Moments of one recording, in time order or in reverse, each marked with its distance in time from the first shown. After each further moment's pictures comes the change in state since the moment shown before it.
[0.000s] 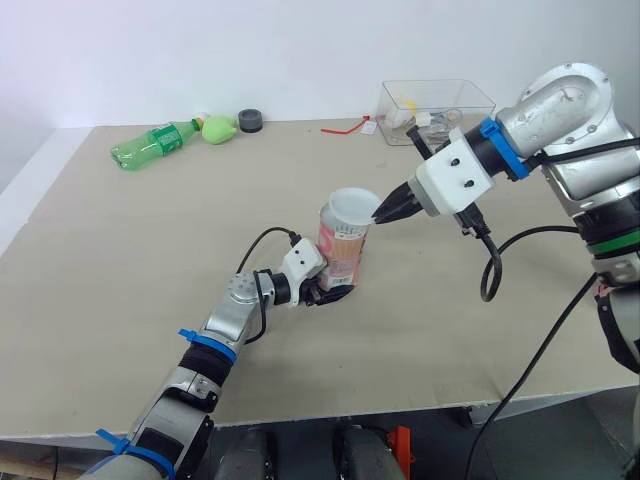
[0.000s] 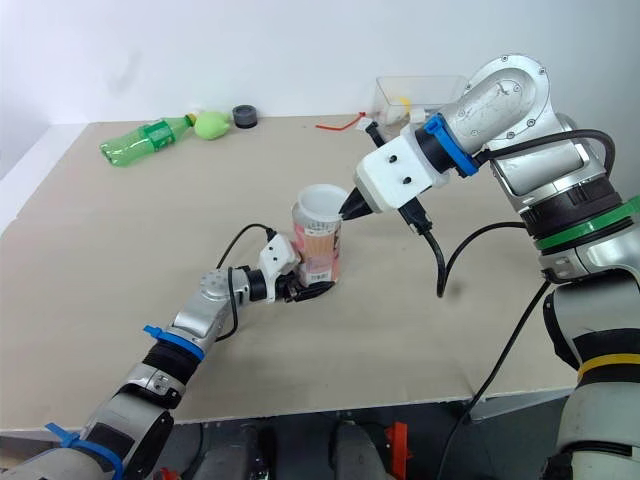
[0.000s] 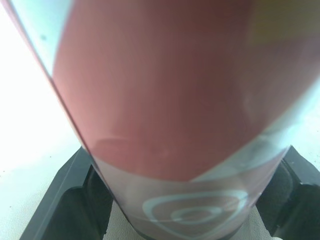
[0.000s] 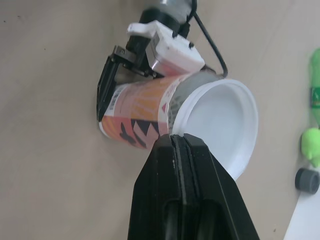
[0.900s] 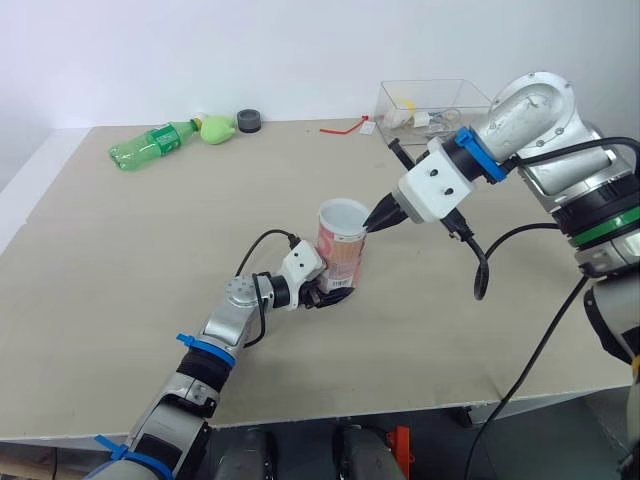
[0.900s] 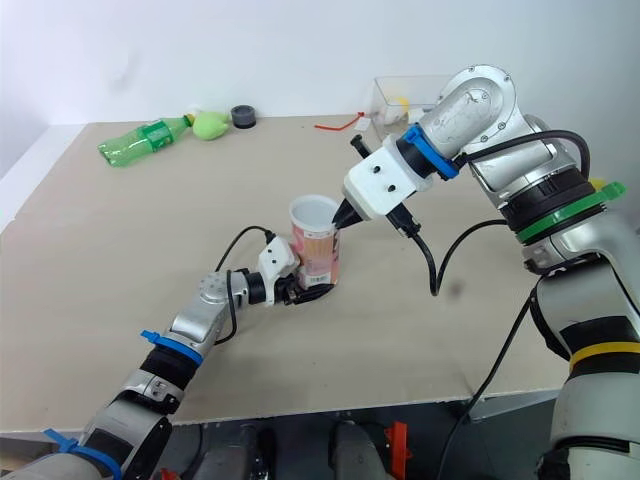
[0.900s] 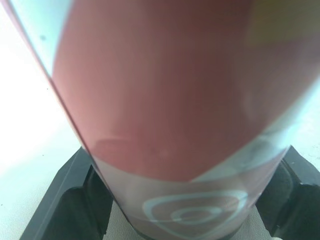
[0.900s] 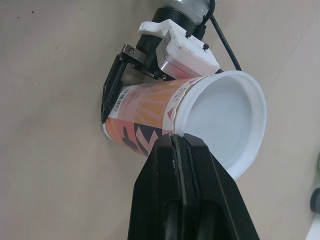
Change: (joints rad) left arm 0.033 0.000 -0.002 -0.054 0.006 0.027 0.003; right arm -0.064 0.042 0.135 0.127 0.029 -0.093 0.001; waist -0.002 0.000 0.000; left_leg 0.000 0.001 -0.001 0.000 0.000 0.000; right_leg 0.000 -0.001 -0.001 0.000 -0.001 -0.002
